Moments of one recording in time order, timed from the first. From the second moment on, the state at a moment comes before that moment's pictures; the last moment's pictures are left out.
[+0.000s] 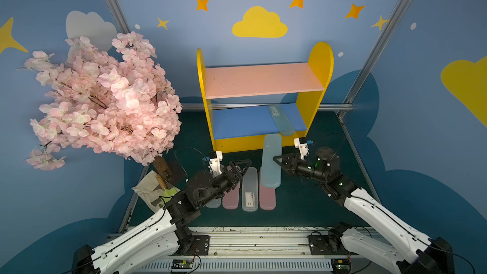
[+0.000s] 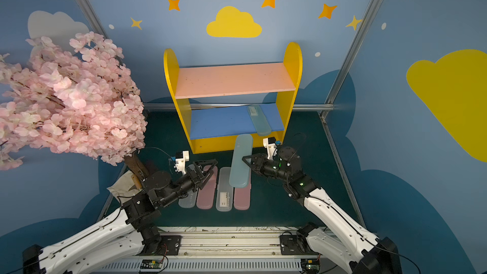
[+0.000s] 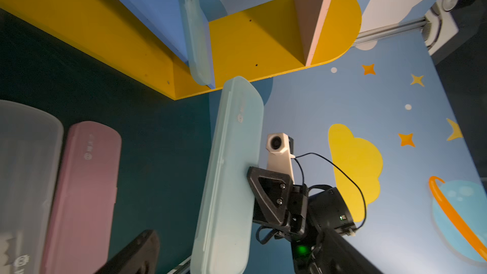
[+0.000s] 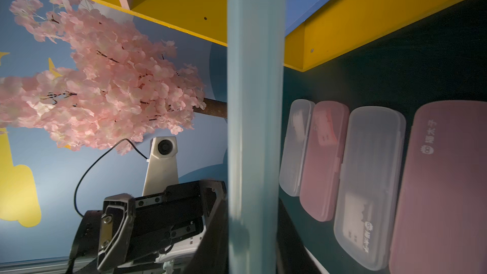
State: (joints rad) left arm -0.87 0.74 0.58 0.01 -0.04 -1.33; right arm 0.58 0.94 0.69 -0.04 -0.51 1.04
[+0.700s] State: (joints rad) left arm -0.85 0.75 0.58 -0.16 -0.22 -1.27; right arm 0.28 0.95 0.48 -0.23 -0.64 0.75
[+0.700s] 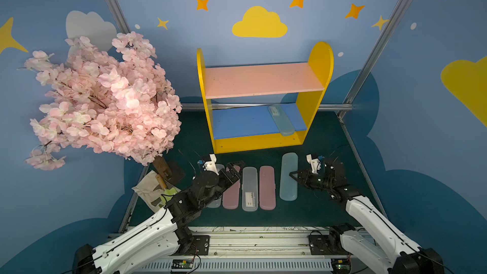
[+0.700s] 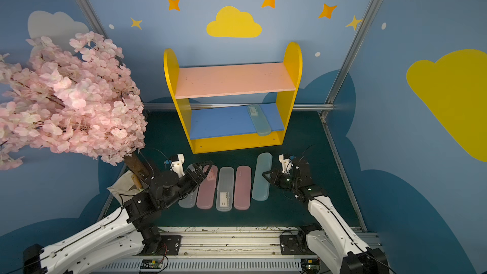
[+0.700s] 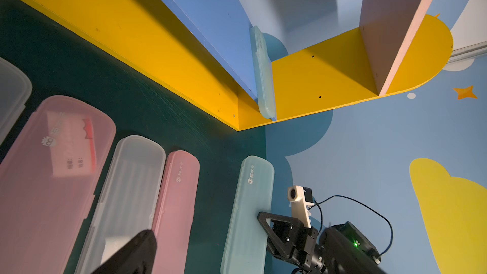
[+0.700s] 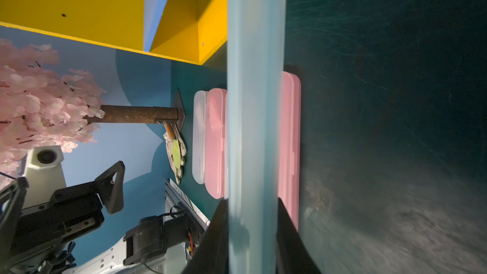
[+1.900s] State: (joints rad) left arm -0.81 0.77 0.55 -0.14 -0.21 -1.29; right arm 0.33 1.20 0.40 -0.07 -0.62 0.63
